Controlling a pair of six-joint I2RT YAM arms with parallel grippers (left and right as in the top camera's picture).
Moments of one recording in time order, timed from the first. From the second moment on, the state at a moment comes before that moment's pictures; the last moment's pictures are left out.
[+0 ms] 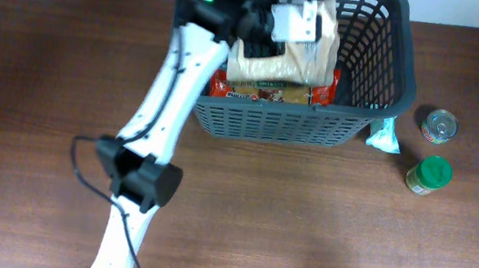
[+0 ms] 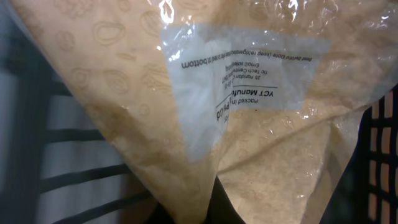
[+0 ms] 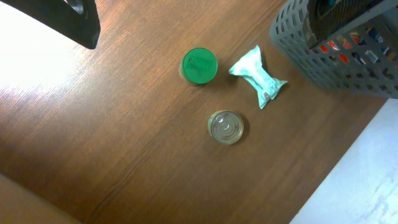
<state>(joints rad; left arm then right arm) -0.47 2.36 2.66 -1.24 0.25 1.03 -0.56 1.66 2.22 -1.57 0.00 0.33</state>
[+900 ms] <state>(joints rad) -0.48 2.36 2.66 -1.13 0.13 0.51 -0.56 1.66 2.22 -1.57 0.00 0.33</state>
